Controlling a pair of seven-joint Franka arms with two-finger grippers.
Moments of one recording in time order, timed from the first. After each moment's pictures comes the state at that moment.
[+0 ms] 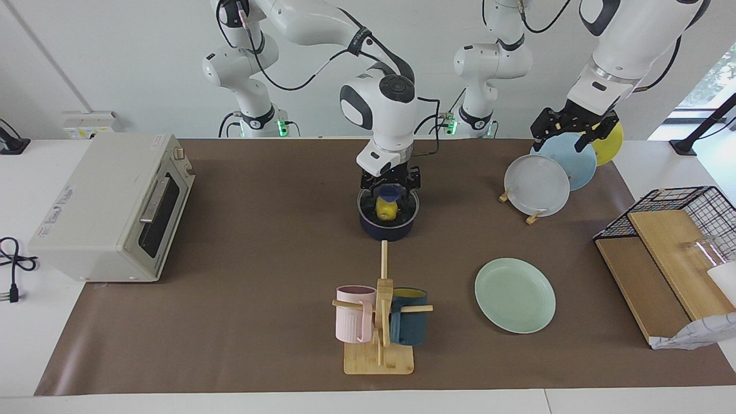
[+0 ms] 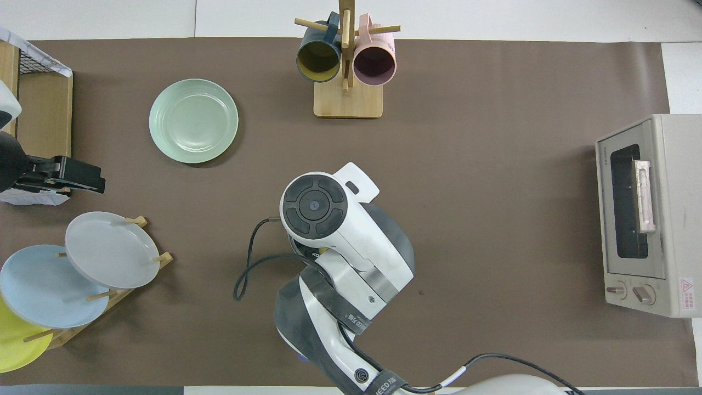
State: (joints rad) left arm -0.09 -0.05 -0.03 -1.61 -0.03 1.51 -0.03; right arm 0.71 0.35 0.01 -1.66 0.01 2.02 0.77
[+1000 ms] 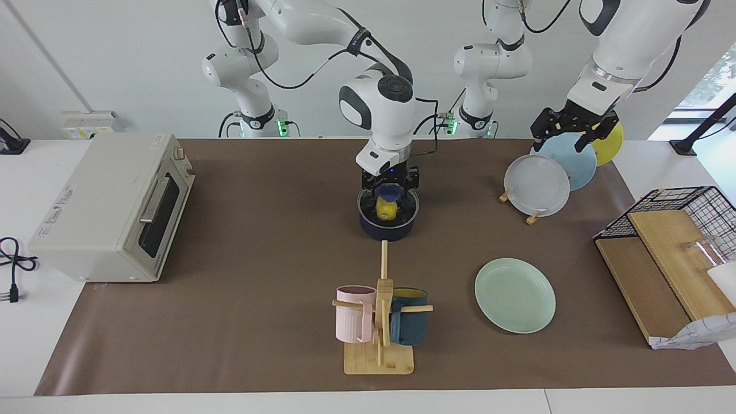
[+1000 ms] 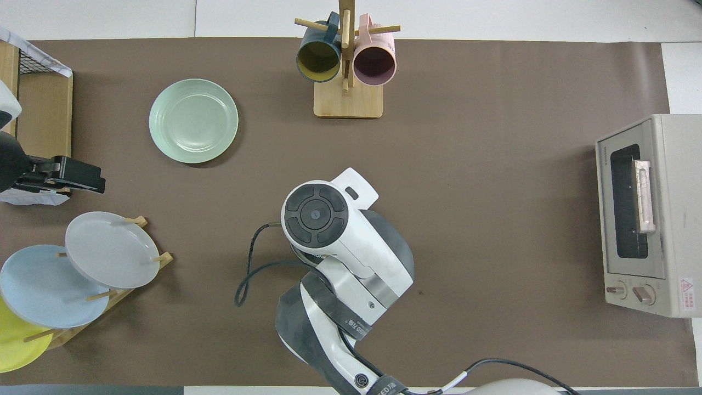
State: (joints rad) left arm -0.09 -0.05 -0.03 -1.61 -0.03 1.51 -0.03; right arm 0.72 0.34 0.02 -1.69 0.00 2.06 0.76
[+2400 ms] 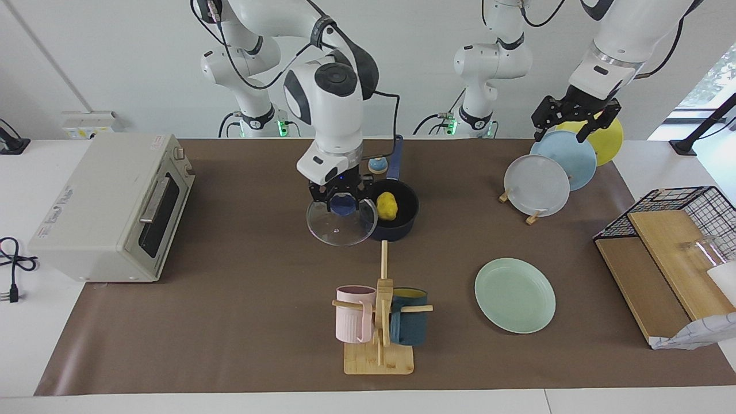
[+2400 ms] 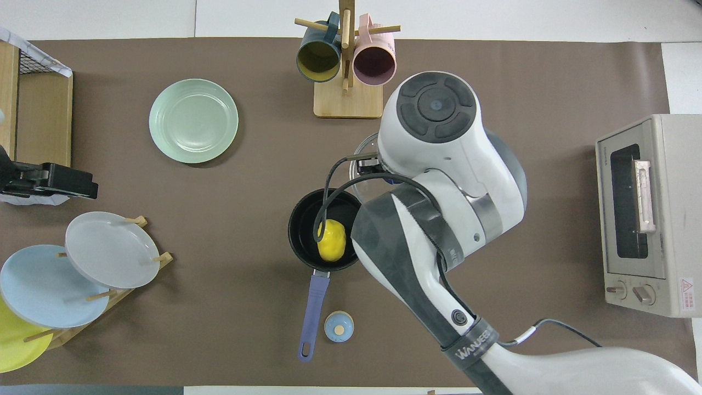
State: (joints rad) left arm -0.10 -0.09 -0.04 -1.61 -0.03 1.50 -0.03; right arm 0.48 0.31 0.00 -1.53 -0.03 1.85 0.42
